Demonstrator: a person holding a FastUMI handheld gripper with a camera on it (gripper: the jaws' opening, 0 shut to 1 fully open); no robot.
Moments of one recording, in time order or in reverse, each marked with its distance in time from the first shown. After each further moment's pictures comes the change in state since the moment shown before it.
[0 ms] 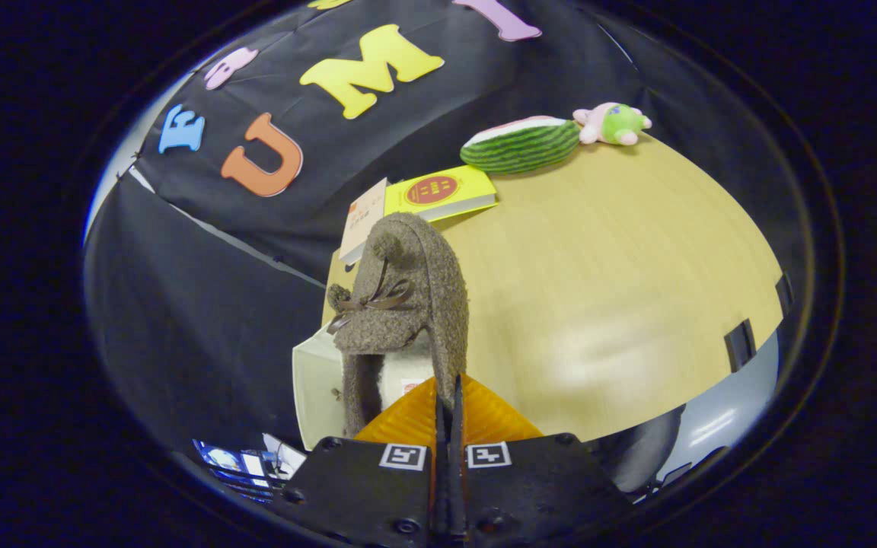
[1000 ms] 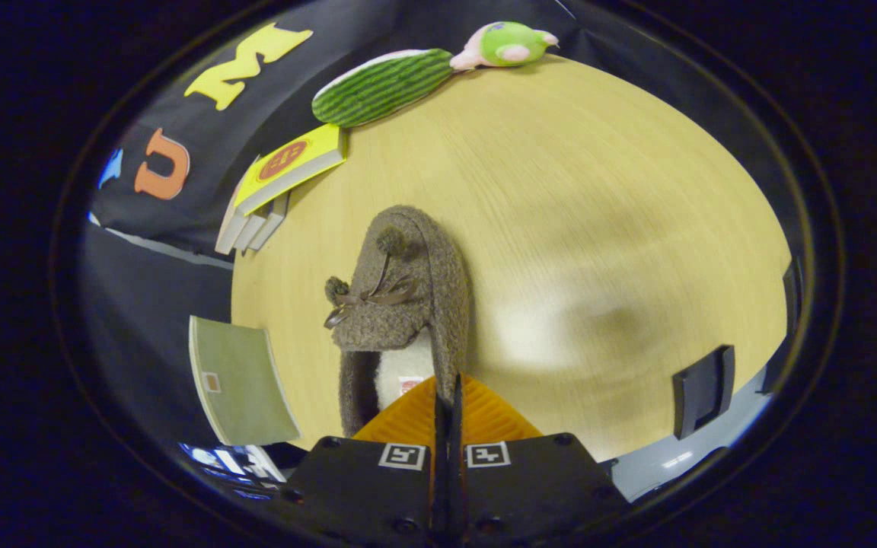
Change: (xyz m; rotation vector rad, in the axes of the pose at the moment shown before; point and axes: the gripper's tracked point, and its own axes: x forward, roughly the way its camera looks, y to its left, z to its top) arm 0.058 -0.263 0.002 0.162 0.185 -0.140
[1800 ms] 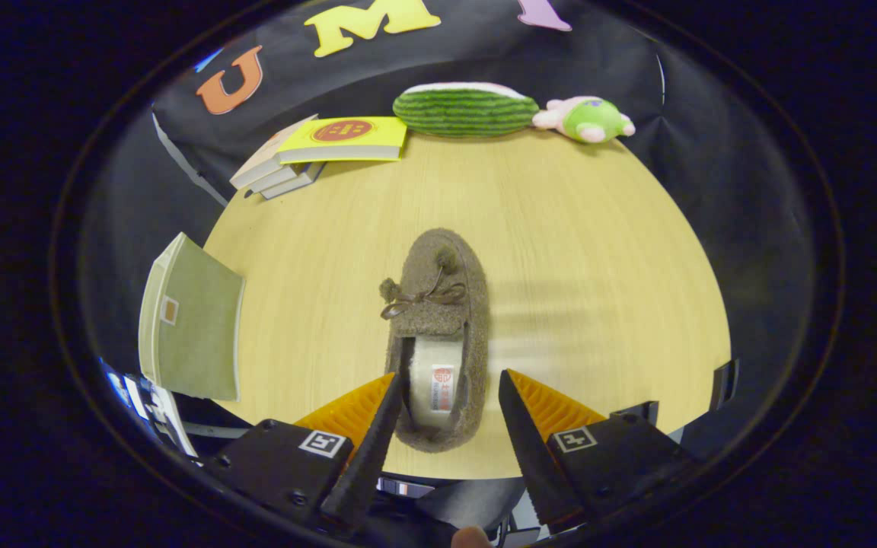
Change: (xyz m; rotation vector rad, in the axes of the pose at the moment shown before) arm -0.010 0.020 0.001 -0.398 -0.079 -0.195
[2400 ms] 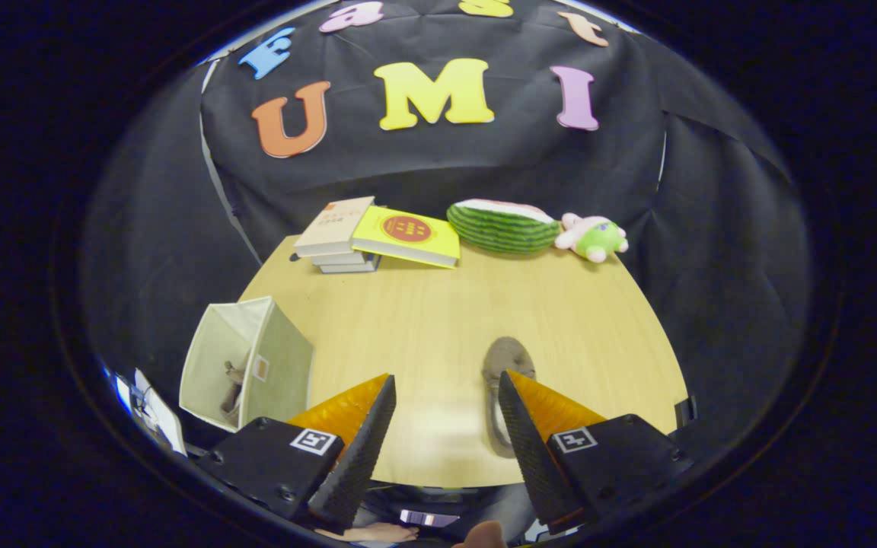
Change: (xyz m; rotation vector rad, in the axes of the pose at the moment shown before) arm -0.134 0.116 0.051 -0.083 -0.352 -0.083
